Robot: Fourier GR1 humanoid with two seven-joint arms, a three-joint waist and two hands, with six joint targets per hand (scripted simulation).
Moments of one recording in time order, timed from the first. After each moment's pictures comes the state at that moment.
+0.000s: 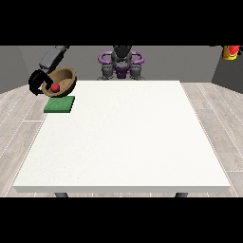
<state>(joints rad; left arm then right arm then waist) -0.54 0.75 0.58 -1.03 0.33 -0.48 -0.04 -0.51 -0.60 -0.34 -0.67 -0.18 -0.01 0.04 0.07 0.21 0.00</state>
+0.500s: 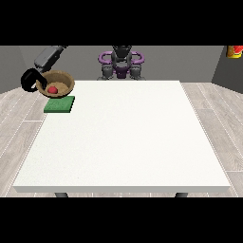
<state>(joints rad) -0.55 0.81 0.60 -1.00 0.37 -0.50 -0.05 -0.56 -0.66 -0.40 -0.60 -0.20 -0.07 0.05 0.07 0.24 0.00</state>
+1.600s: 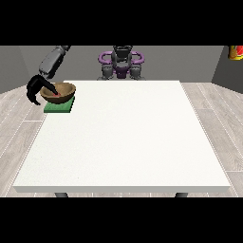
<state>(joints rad) -0.55 0.83 0.58 -1.01 0.39 -0.49 -0.08 -0.65 -0.64 -0.36 -0.53 -0.15 -0.10 -0.01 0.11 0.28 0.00</state>
